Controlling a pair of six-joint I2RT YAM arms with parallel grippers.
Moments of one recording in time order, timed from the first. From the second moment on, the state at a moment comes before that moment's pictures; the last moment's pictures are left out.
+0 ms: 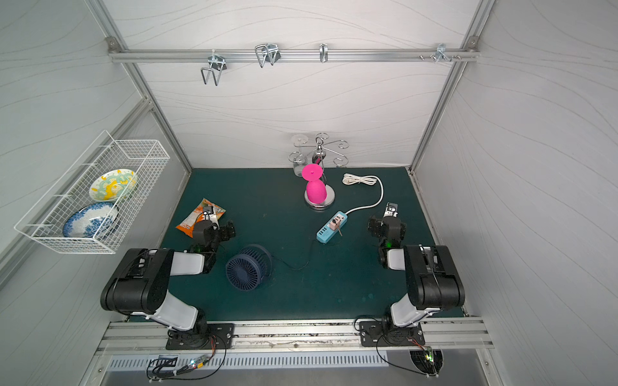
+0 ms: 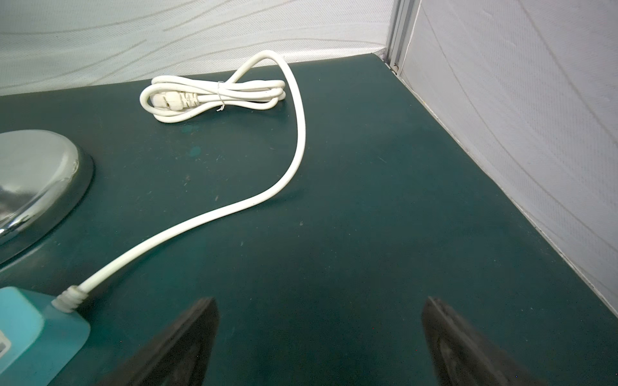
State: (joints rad) left arm 0.00 1.56 0.39 0.73 -0.18 -0.06; right arm 0.05 1.55 0.42 0.71 0.21 0.08
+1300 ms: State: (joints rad) left arm 0.05 1.25 0.92 -0.13 0.01 -0.51; right arm -0.13 1.18 0.85 -0.07 -0.04 0.65
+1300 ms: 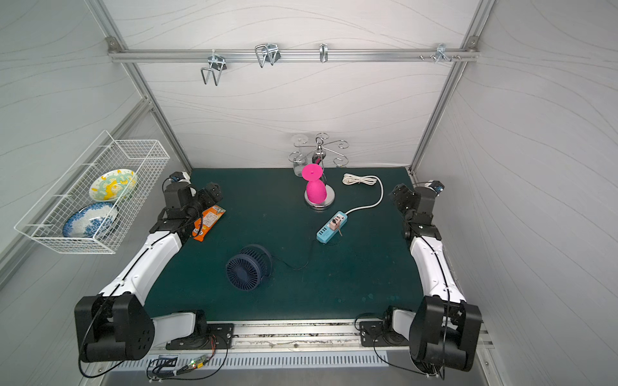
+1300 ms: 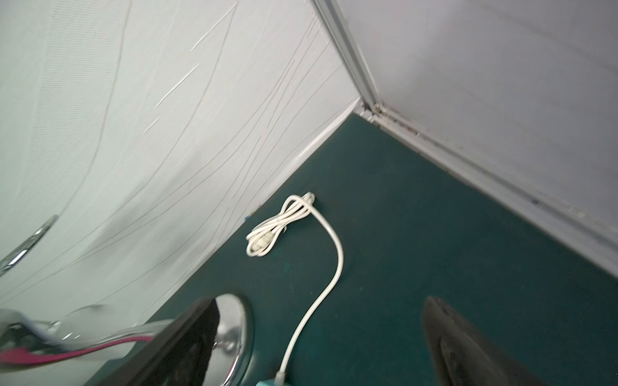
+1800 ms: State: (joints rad) left arm -0.10 1.21 0.97 -0.32 0.26 -0.55; right arm -0.09 1.17 1.06 -0.42 -0.31 0.72
